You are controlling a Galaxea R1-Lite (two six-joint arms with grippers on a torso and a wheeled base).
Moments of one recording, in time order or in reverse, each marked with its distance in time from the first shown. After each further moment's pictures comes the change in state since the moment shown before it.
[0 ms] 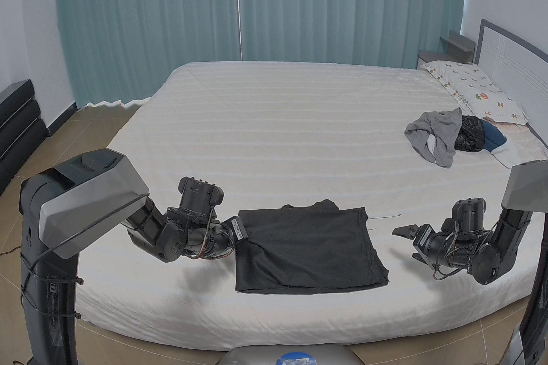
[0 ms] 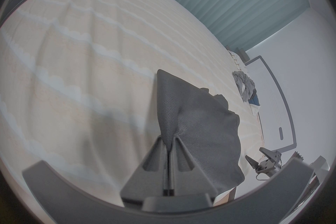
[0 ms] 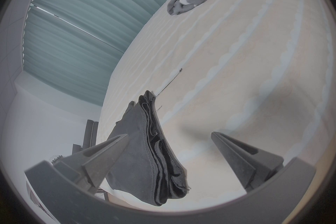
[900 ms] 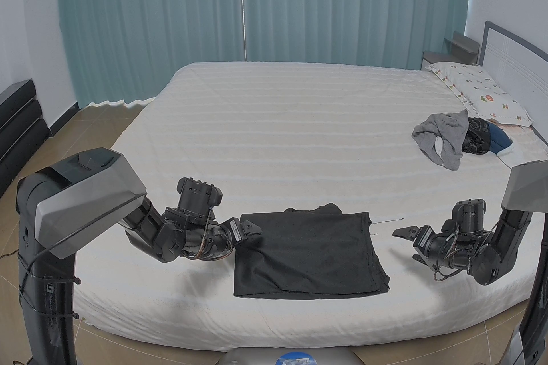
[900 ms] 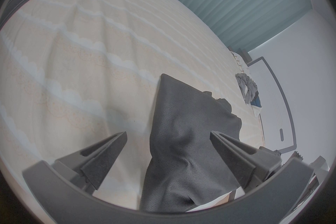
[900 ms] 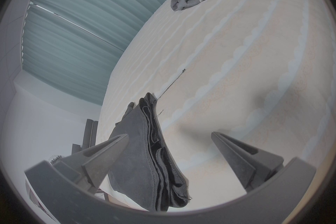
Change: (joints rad) left arm 0.002 -0.017 0.017 0.016 -0.005 -0.001; right arm 0.003 0.000 0.011 -0.001 0.000 -0.003
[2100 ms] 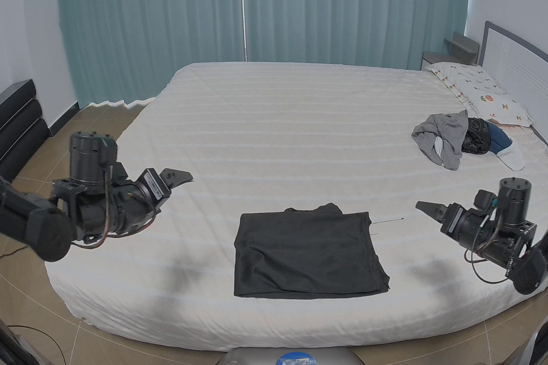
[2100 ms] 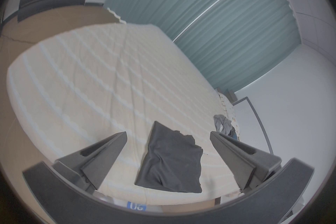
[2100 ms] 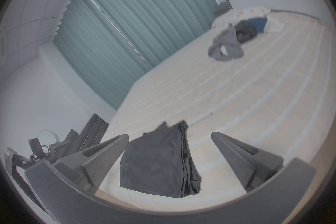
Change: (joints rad) left arm 0.113 -0.708 0.396 -0.003 0.132 -0.070; right arm 0.066 -0.530 0.191 0.018 -0.145 -0.247
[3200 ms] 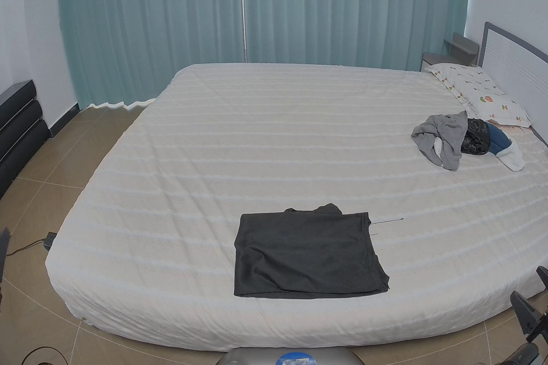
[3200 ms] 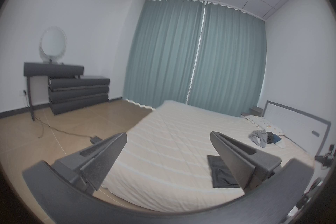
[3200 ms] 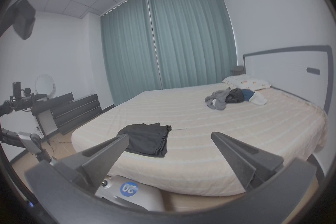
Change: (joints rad) left arm 0.156 -1.301 0.234 0.629 0.387 0.623; right arm -0.091 -1.460 0.032 1.217 0.007 -0.495
